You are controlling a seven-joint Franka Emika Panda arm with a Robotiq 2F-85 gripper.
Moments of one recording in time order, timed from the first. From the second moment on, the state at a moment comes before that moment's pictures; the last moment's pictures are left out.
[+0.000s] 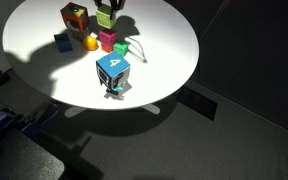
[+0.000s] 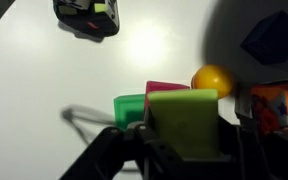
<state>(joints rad) -0.08 0.74 -0.06 -1.52 -0.06 2.01 -0.14</state>
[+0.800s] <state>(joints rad) -0.08 0.77 -0.06 -1.50 -0.06 2.01 -0.12</state>
